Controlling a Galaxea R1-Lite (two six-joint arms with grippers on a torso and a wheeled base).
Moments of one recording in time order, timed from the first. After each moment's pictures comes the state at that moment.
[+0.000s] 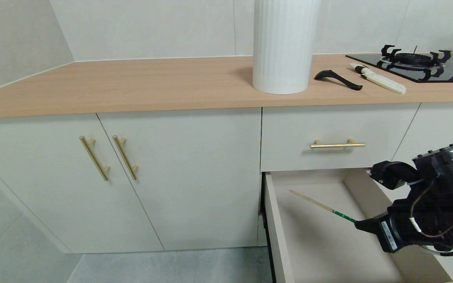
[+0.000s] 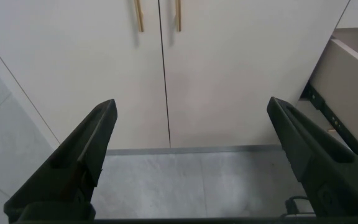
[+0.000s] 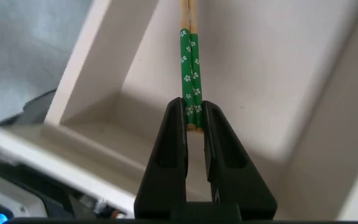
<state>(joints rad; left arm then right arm) 0.00 0.00 0.00 0.00 0.01 0.00 0.42 1.50 -0.72 0.03 0.03 0.04</state>
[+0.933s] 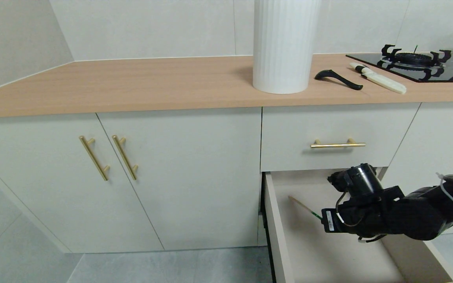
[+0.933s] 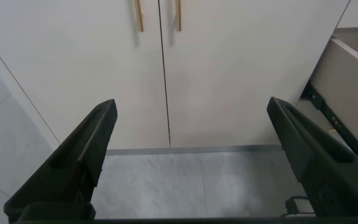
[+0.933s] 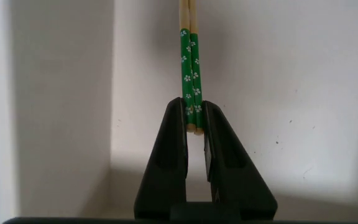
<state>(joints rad) 0.00 0.00 0.00 0.00 0.01 0.00 0.42 1.97 -0.81 -0.27 -0.07 0.32</state>
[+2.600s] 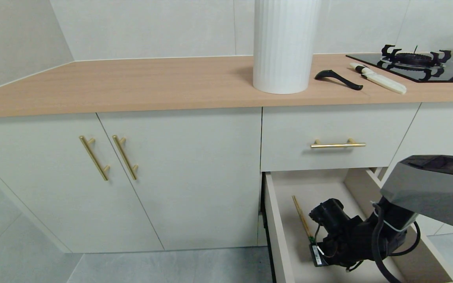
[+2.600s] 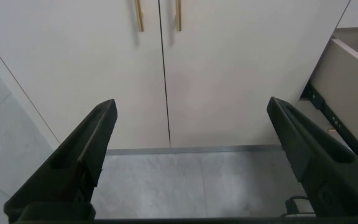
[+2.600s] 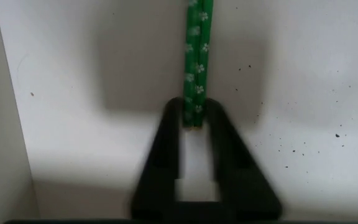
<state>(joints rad) 0.00 0.00 0.00 0.00 0.01 0.00 0.47 2.28 -0.82 -0.33 -0.12 0.32</state>
